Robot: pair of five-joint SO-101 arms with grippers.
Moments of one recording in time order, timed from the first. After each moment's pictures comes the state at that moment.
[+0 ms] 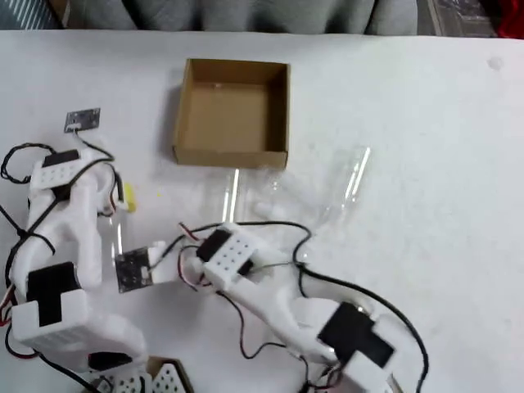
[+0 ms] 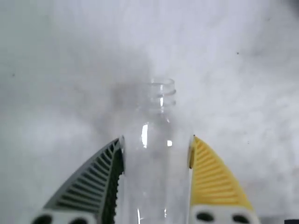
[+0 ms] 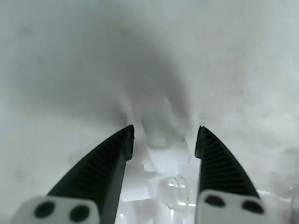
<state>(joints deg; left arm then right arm) -22.0 7.0 24.7 59.6 -2.0 -53.9 2.5 33.1 46.6 54.0</state>
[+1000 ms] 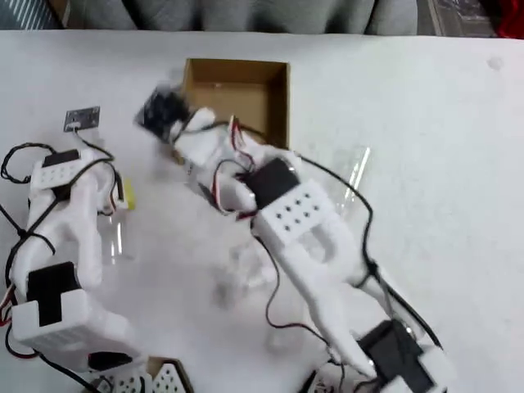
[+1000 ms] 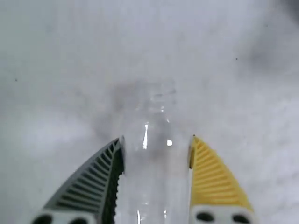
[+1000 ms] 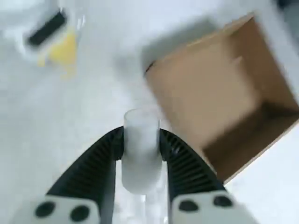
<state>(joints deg) -22.0 7.0 24.7 58.8 -2.0 -39.0 -12.0 5.2 59.8 24.3</state>
